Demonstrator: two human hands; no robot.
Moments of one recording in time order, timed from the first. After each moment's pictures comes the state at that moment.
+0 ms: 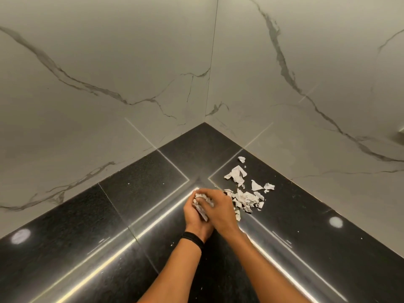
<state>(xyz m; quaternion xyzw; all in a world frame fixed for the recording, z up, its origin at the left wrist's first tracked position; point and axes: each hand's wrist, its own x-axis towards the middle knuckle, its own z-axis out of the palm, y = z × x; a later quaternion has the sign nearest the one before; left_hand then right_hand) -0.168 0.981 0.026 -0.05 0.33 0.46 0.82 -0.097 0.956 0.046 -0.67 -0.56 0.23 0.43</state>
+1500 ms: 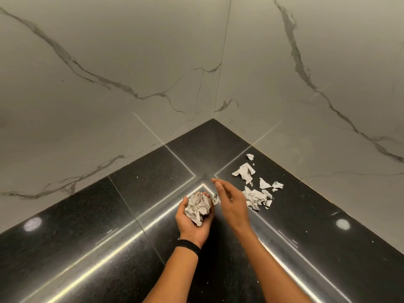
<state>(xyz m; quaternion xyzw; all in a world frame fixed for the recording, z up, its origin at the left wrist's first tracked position) -0.207 0.968 0.008 -0.13 0.28 0.49 0.81 -0.090 0.953 0.048 -0.63 -0.49 0.30 0.52</state>
